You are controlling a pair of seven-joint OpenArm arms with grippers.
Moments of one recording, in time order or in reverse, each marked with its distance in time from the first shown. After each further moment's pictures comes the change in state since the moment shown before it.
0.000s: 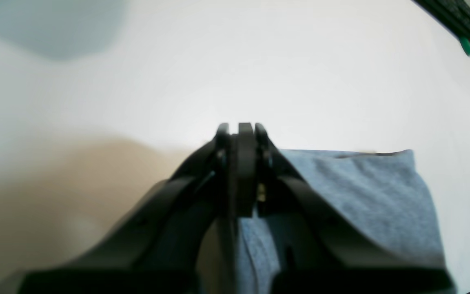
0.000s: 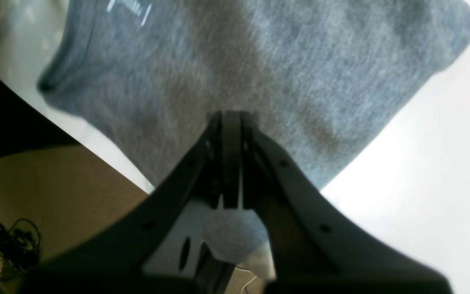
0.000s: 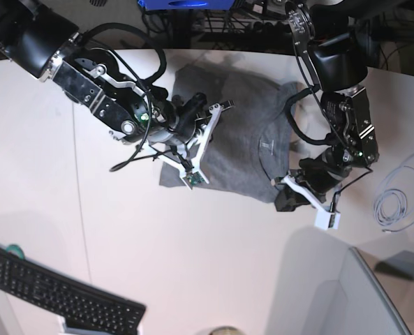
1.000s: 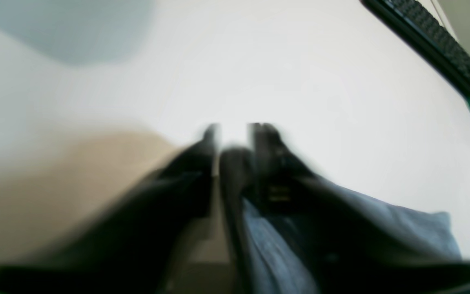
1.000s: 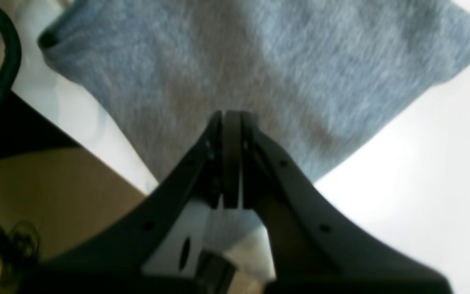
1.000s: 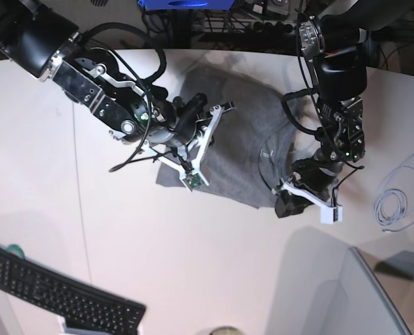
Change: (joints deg) left arm -3.3 -3.5 4.1 -17.0 -0.2 6.1 -21.4; right arm 0.0 0.2 0.0 0.1 0.0 0.0 3.4
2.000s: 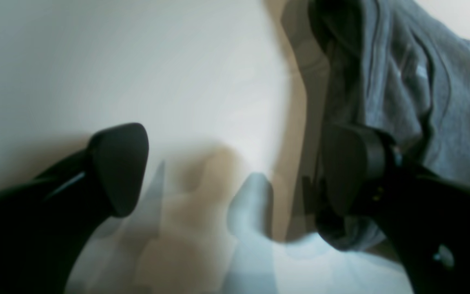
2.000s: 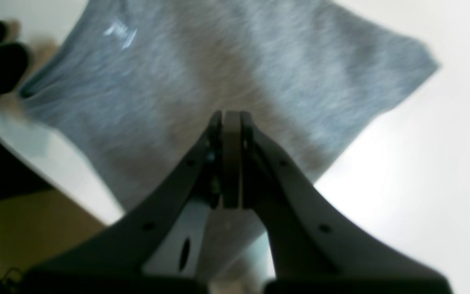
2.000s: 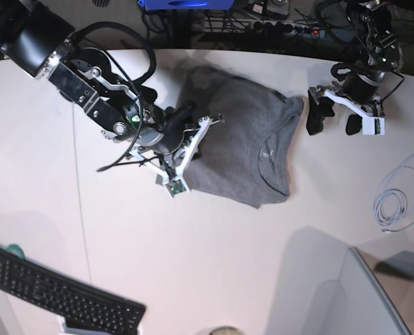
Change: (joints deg) left arm 29.8 -3.1 -10.6 24.2 -0.2 -6.1 -0.1; right arm -1.1 1.1 1.9 -6.4 -0.1 0.6 9.6
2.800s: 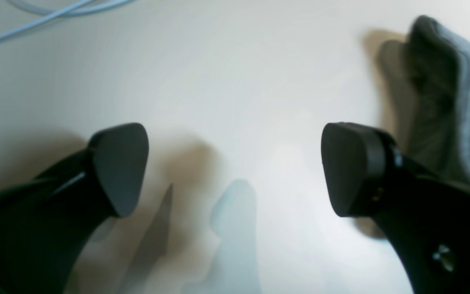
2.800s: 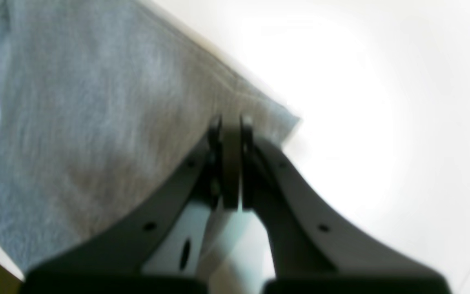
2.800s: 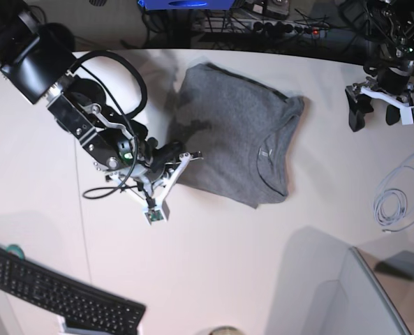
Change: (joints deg) left arm 1.3 -2.1 -12.7 -0.1 0.0 0.0 0.1; right arm 6.3 -2.1 4.2 -11.3 0.4 0.3 -0.1
